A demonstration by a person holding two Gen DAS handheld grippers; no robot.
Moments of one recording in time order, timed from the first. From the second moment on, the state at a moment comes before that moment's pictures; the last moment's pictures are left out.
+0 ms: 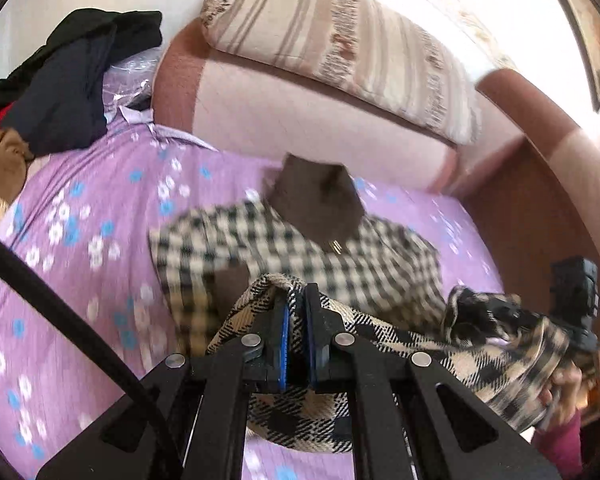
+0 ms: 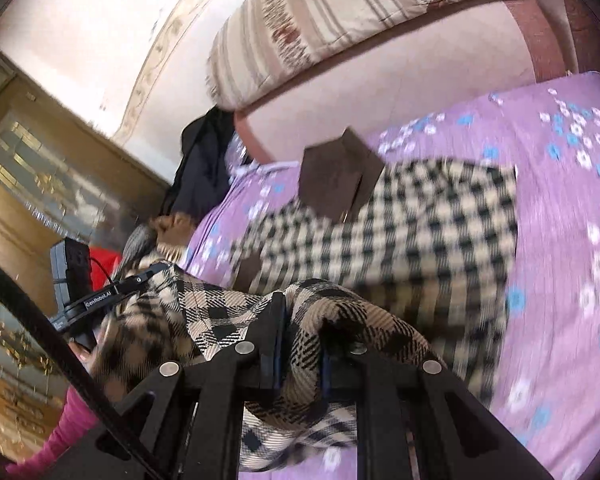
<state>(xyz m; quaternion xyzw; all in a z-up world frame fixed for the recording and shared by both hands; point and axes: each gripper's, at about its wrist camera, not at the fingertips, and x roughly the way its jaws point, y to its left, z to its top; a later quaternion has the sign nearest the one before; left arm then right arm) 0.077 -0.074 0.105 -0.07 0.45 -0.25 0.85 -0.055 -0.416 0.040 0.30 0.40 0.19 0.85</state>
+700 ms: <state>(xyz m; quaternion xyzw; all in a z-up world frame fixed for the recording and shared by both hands) 0.178 -0.025 0.016 -0.21 0.51 -0.16 0.82 0.025 -0.497 -0.012 0.42 0.33 0.08 0.84</state>
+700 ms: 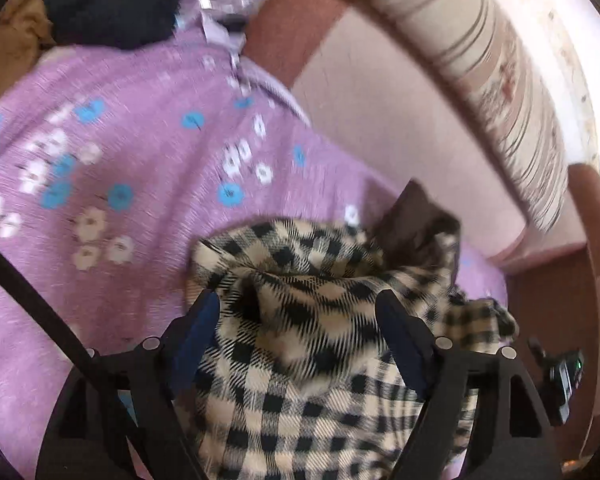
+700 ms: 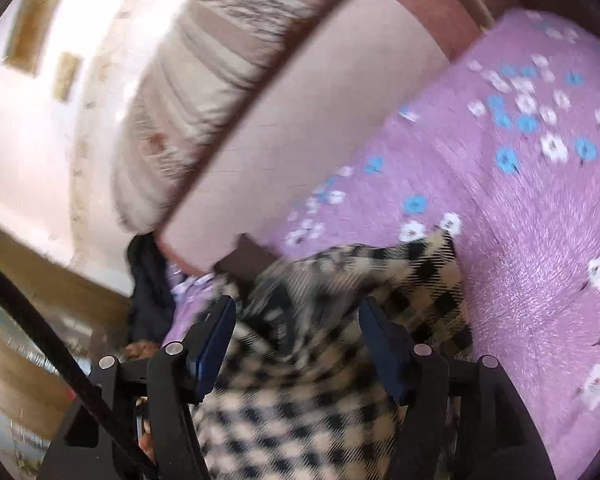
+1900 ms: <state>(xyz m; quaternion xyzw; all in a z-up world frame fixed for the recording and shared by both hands) 0.087 -0.005 -0.021 -0.09 0.54 -0.06 0.84 0.100 -0.247 -0.035 0.12 0.46 0.15 0.87</state>
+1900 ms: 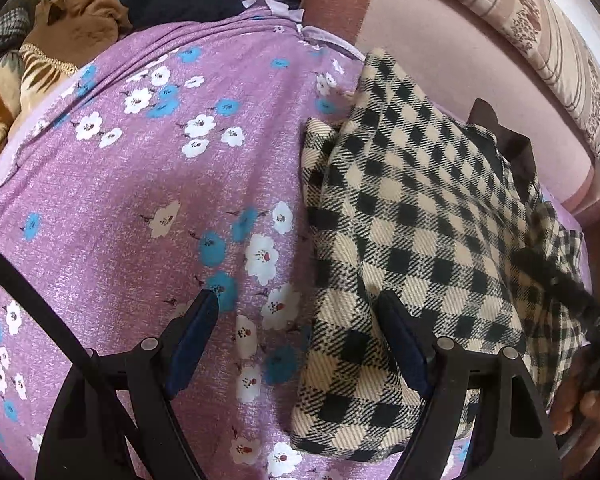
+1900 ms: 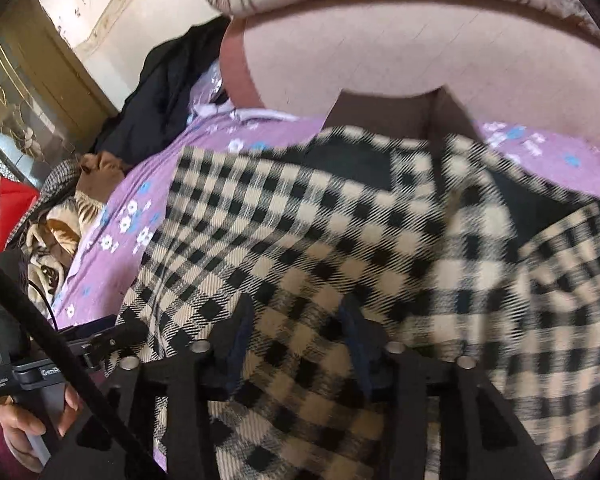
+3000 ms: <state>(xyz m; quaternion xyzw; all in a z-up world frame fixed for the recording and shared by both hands) 0.077 0.009 -0.011 -0.12 0.55 -0.18 0.80 0.001 -0.234 -0.035 0.09 0.45 0.22 0.86</state>
